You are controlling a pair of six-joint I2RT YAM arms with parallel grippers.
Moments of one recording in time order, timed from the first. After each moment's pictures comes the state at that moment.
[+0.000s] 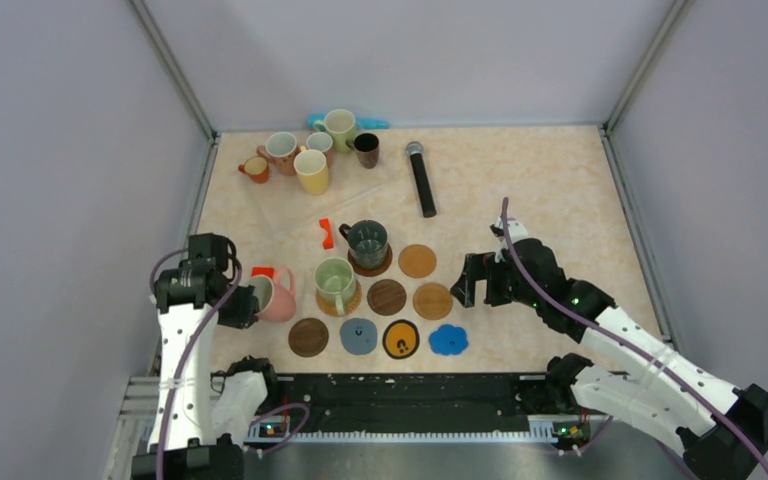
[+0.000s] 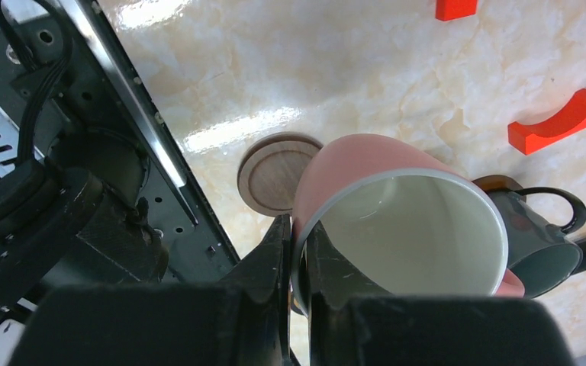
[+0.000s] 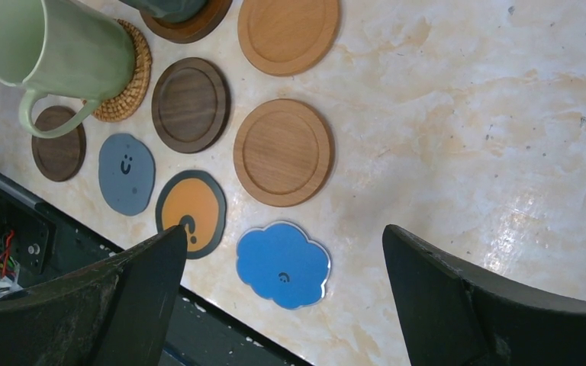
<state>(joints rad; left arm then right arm) 0.14 0.84 0.97 -1.42 -0.12 -1.23 0.68 0.81 0.63 -0.48 0.00 0.49</state>
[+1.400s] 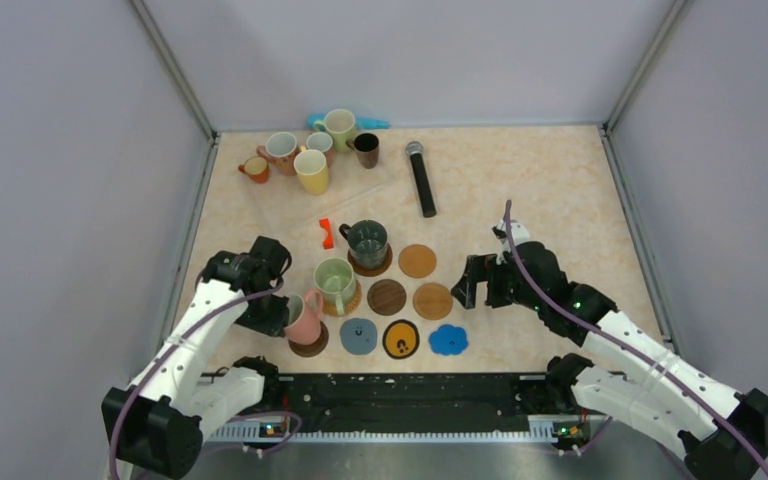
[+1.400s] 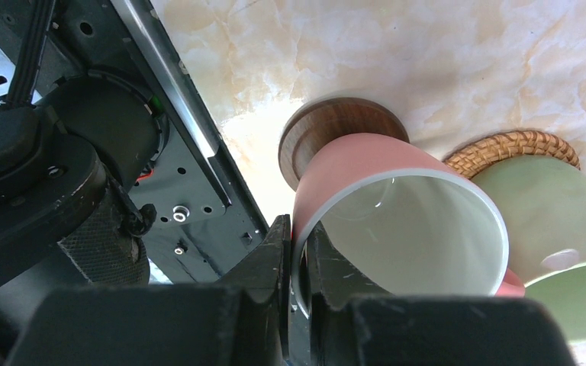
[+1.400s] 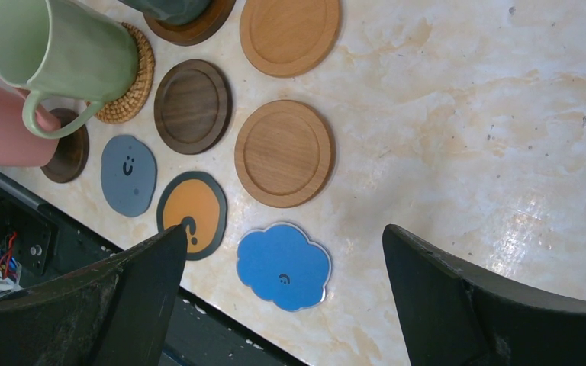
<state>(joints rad) -0.29 0.99 0.84 -1.42 -0.17 -1.58 0.68 0.78 0.60 -0.46 0.00 0.50</state>
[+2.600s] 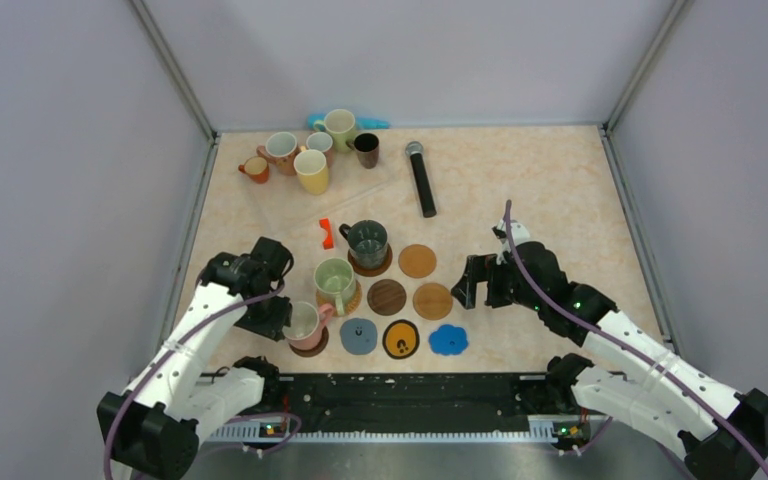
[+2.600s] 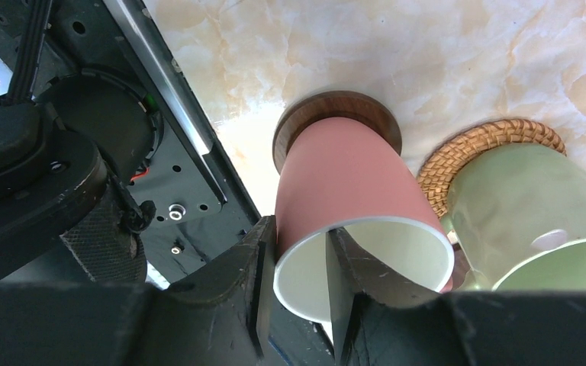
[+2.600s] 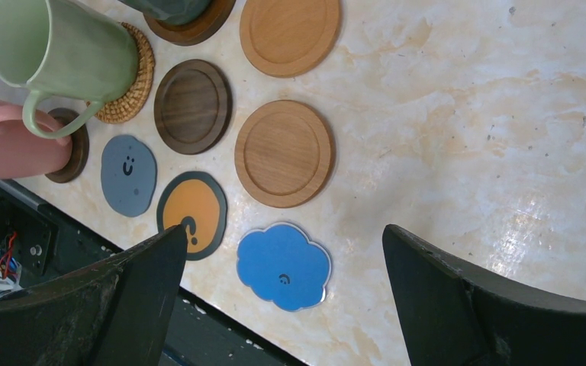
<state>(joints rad) -0.32 0.96 0.85 -1.43 -0.18 -1.60 0.68 0.78 0.60 -0.46 0.00 0.50</state>
